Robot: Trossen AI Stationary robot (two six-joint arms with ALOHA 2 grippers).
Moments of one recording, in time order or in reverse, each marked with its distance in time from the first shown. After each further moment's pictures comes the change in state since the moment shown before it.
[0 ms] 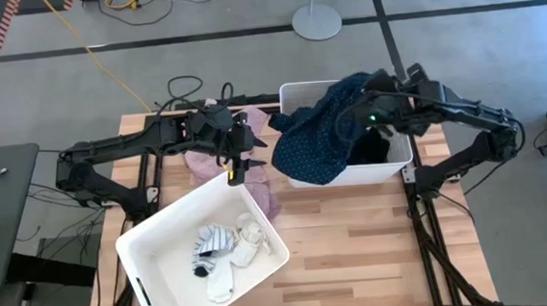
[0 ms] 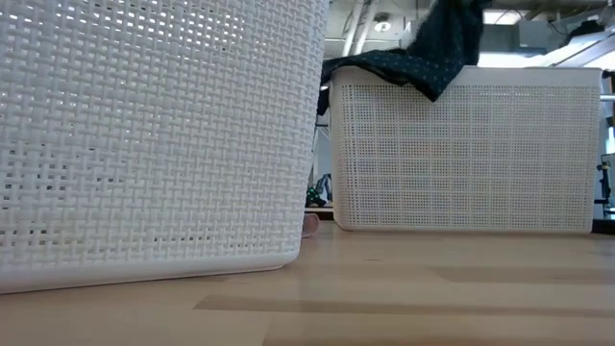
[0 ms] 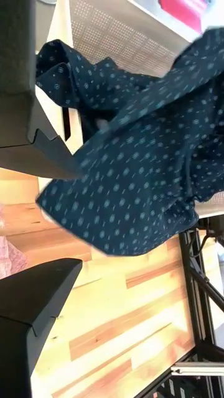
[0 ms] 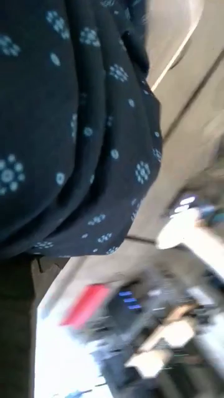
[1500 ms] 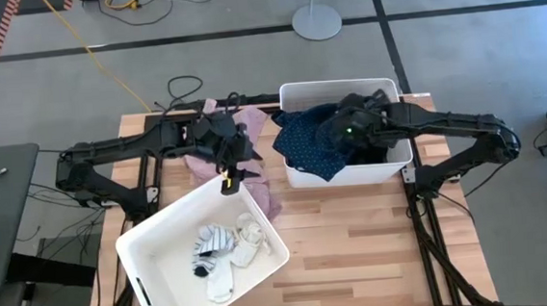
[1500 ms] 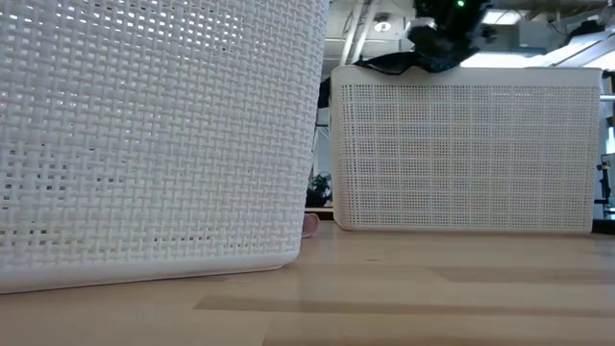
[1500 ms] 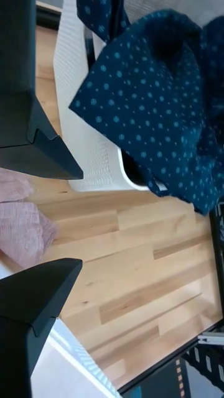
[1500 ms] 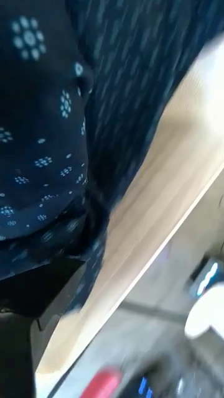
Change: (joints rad) left arm -0.037 0.000 0.000 -0.125 0.043 -0.025; right arm -0.032 -0.015 -0.364 0.529 -0.310 -0.086
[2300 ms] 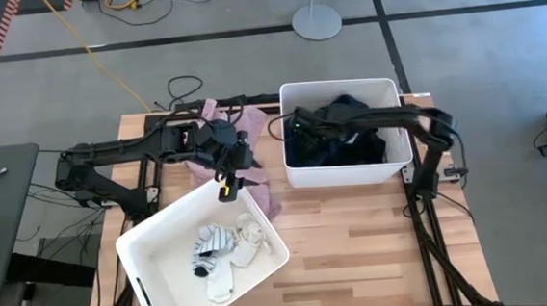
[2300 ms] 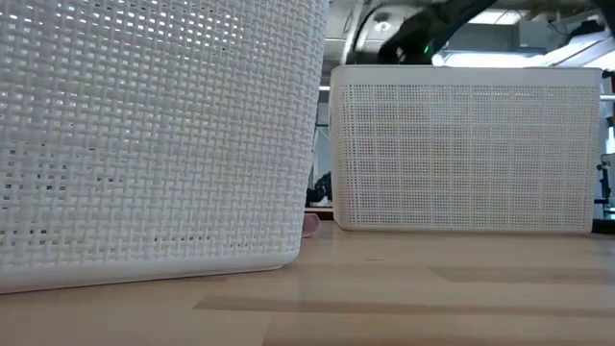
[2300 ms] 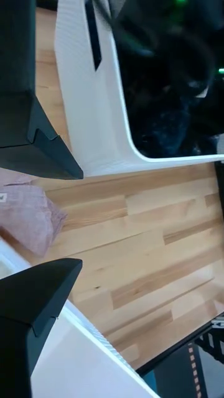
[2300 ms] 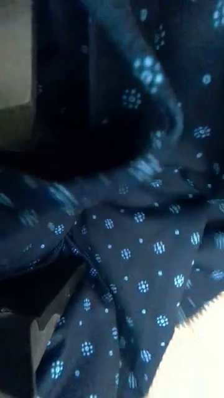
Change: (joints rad) left arm -0.046 0.000 0.000 -0.040 -0.001 0.002; right arm -0.218 0.529 0.003 0.247 -0.493 -0.246
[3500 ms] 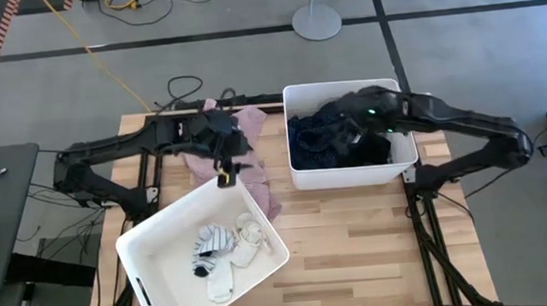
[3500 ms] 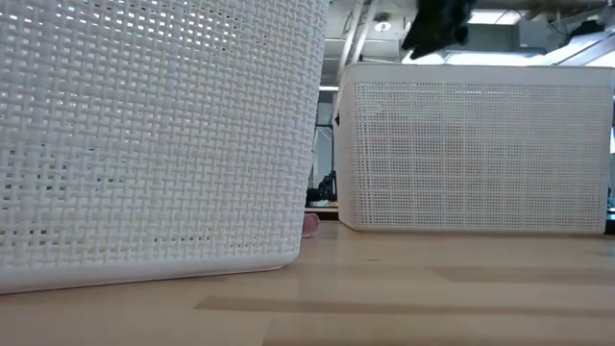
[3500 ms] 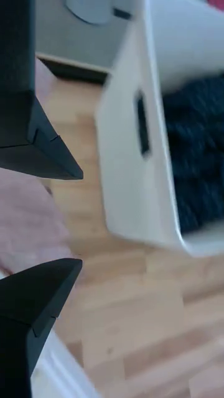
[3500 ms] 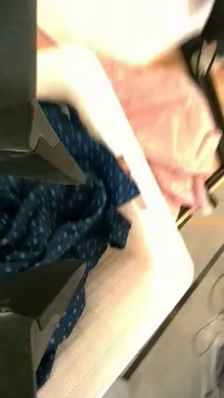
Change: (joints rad) left arm 0.099 -0.025 0.000 -0.046 -0.125 0.053; right arm 0.161 -0.657 -0.004 -0.060 -0.067 0.009
